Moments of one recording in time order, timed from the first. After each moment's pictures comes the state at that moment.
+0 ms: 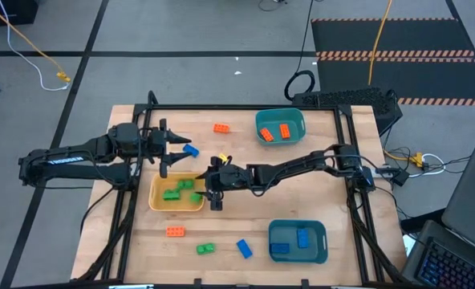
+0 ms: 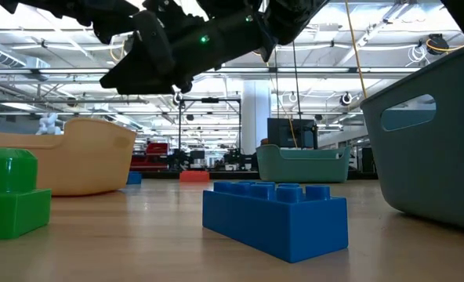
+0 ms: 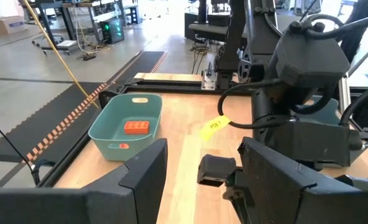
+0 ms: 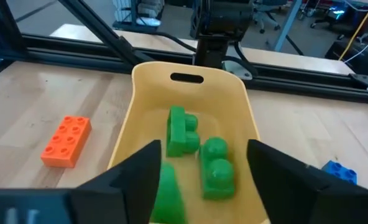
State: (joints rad) left arm 0.19 0.64 0.63 -0.18 0.08 0.04; right arm 0.09 2.12 1.46 0.29 0.08 -0.06
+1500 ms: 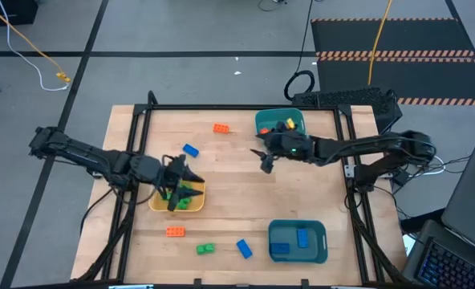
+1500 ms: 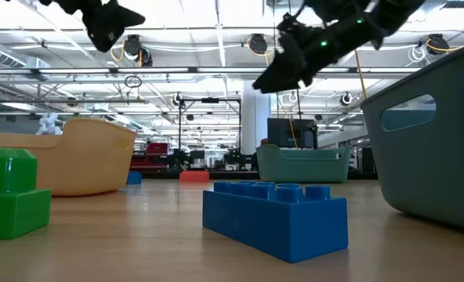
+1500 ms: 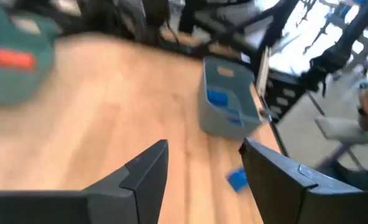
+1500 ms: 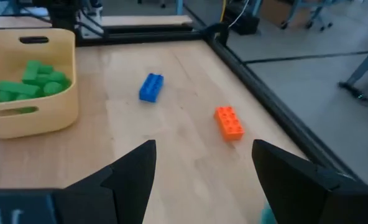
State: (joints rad) left arm -0.27 0.92 0.65 -0.08 -0.11 -0.37; right arm -0.14 1.37 0.76 0.21 0.26 -0.01
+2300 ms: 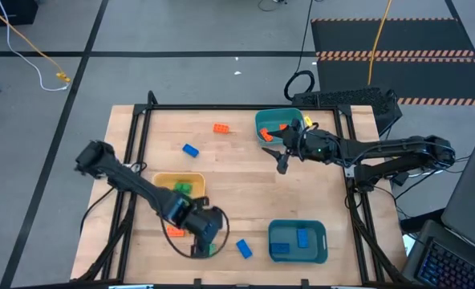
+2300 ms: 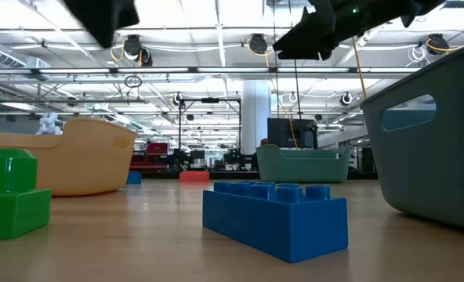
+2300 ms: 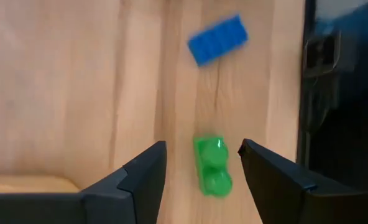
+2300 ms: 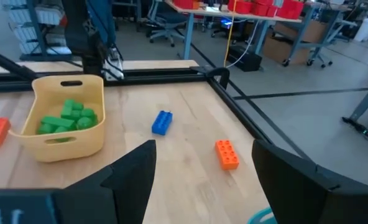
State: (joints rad) left arm -0.51 1.72 1.41 -0.83 -0.02 -0.60; right arm -0.09 1.11 0.69 0.16 0.26 -0.04
